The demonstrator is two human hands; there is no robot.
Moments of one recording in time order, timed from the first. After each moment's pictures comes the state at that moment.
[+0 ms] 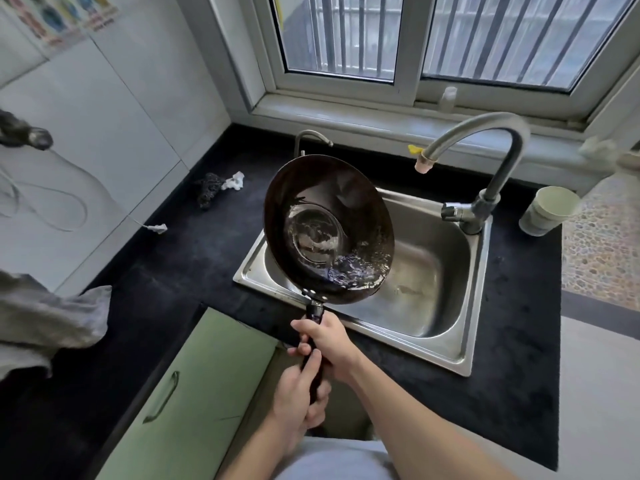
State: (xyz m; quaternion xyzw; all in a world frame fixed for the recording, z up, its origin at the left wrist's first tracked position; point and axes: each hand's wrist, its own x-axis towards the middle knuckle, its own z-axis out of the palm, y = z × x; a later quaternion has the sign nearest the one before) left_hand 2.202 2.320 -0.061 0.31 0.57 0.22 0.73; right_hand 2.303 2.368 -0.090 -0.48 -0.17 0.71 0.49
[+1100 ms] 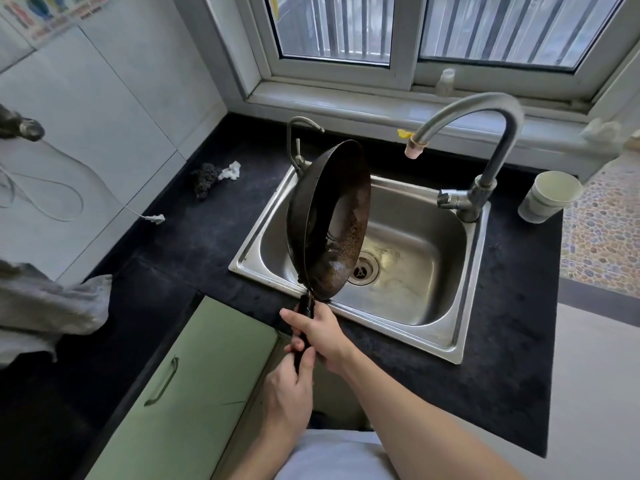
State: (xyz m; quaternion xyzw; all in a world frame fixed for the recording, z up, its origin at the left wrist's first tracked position) left_hand 2.206 2.298 -0.073 0.62 0.67 0.20 0.37; right_hand 2.310 2.355 -0.091 -0.47 -0.21 0.71 0.49
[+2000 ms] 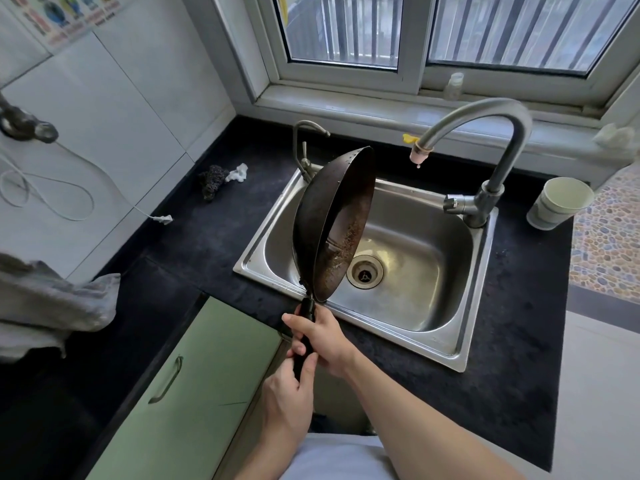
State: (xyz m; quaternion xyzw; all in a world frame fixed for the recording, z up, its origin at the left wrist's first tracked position) left_hand 2.215 2.293 -0.051 0.62 0.69 0.20 0.32; right_hand 2.313 2.355 -0.093 -0.42 -0.20 0.74 0.49
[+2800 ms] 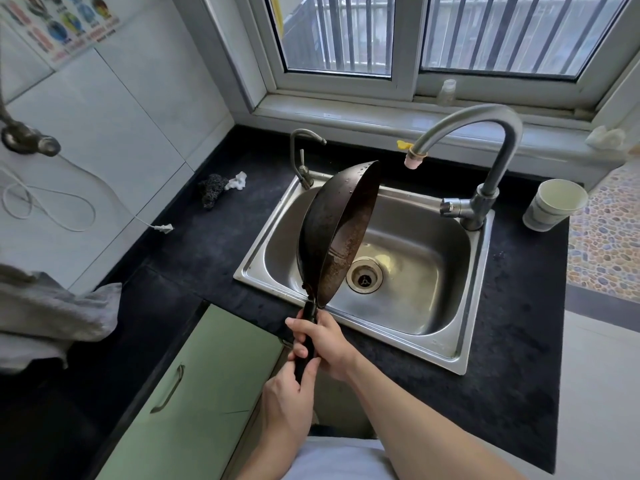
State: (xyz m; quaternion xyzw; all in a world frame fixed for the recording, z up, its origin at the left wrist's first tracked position) left_hand 2.214 2.299 -0.055 0.64 0.68 0.19 0.29; right_hand 2.317 2.356 -0.089 -0.40 -0.16 0.75 0.49
